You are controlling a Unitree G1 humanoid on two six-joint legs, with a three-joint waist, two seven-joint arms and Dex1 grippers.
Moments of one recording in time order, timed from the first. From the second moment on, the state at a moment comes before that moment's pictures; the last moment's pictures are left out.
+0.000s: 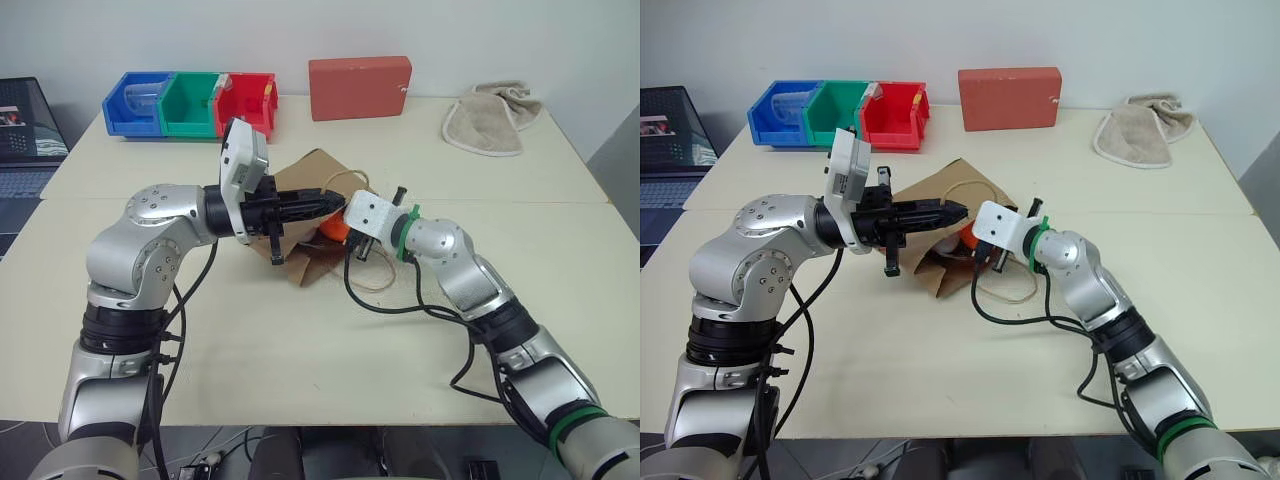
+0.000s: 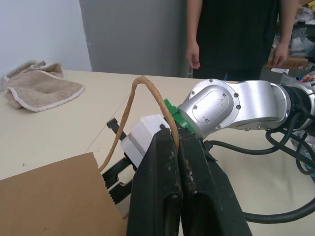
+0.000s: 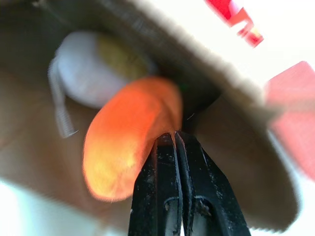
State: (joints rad) left arm -0.72 0.62 0.01 -0.15 -0.63 0.62 -1.08; right arm -0.80 -0.36 0.42 0.13 -0.30 0.21 0.56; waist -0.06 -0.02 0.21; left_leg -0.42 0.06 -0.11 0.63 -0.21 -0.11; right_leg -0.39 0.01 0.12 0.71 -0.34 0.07
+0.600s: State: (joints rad) left arm -0.71 0.63 0.01 -0.16 -0.63 0.63 -1.08; right arm -0.75 -0.38 0.35 -0.01 -0.21 0.25 0.72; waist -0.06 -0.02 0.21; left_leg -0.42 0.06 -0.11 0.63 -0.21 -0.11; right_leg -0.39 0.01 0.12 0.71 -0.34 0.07
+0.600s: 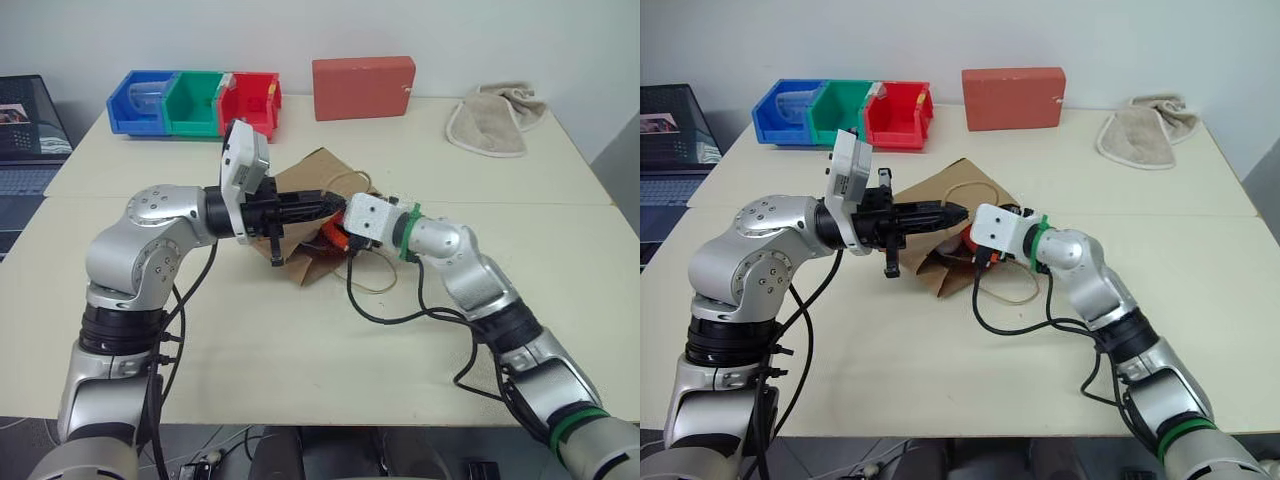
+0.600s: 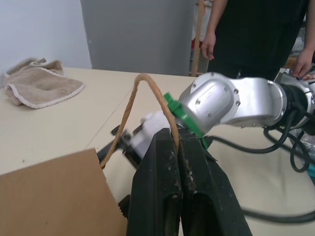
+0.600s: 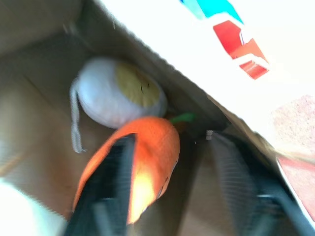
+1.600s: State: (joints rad) left arm -0.73 0.62 0.00 -0.14 -0.61 0.60 -1.09; right arm -0.54 -0.41 0.19 0.00 0.08 0.67 0.74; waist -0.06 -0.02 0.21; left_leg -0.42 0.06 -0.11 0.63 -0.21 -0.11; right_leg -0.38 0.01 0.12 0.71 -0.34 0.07
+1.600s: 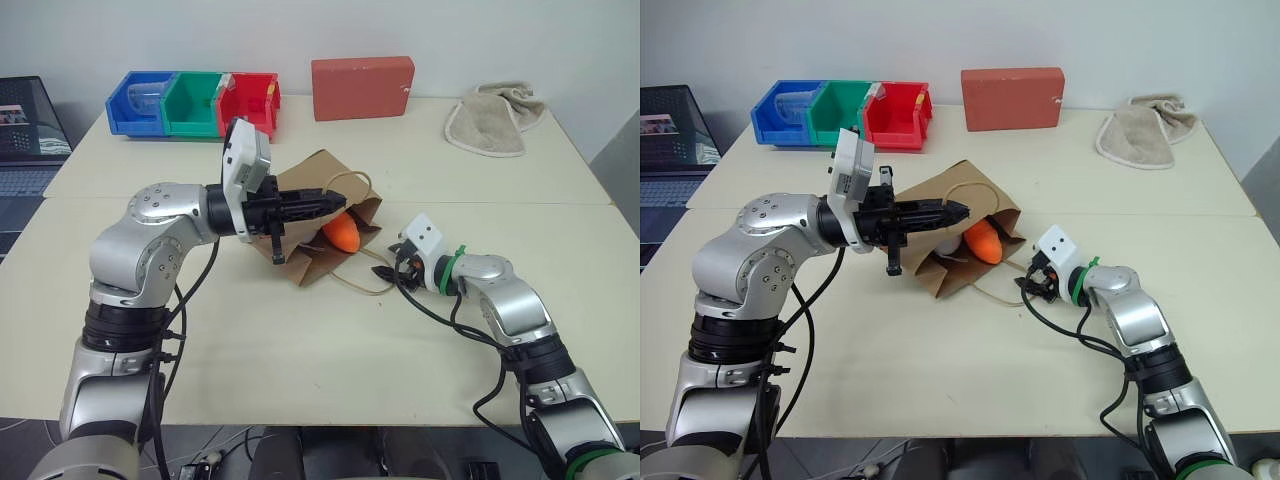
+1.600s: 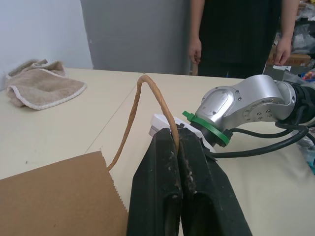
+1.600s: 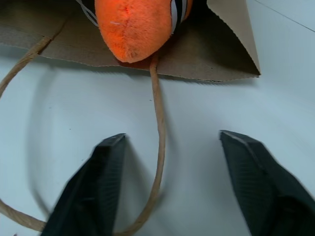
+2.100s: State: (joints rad) left arm -0.78 0.61 0.01 -0.14 -0.62 0.61 -1.06; right arm -0.51 -0.50 0.11 -0.20 0.27 0.89 0.81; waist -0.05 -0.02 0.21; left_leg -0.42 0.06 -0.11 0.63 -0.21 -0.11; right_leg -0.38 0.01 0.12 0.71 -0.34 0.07
